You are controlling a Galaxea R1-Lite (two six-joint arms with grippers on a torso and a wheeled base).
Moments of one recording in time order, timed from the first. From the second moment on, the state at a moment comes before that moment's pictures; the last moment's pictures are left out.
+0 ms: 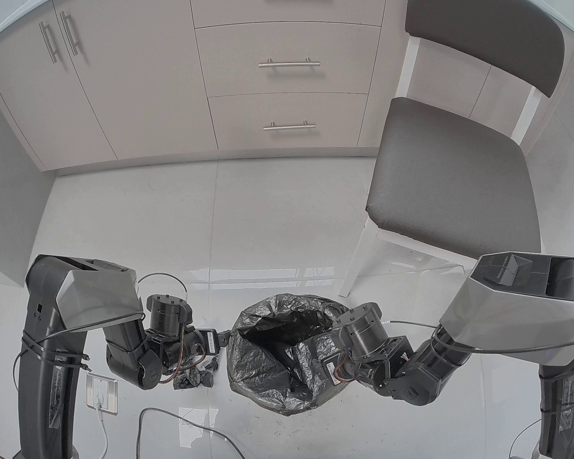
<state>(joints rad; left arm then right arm) -0.31 2.53 -0.75 -1.13 0.00 -0.28 0.74 2.33 -0.87 -0.69 -0.38 0.10</state>
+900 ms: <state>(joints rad) -0.31 2.53 -0.75 -1.13 0.00 -0.28 0.63 2.47 -1.00 -0.70 -0.40 0.11</state>
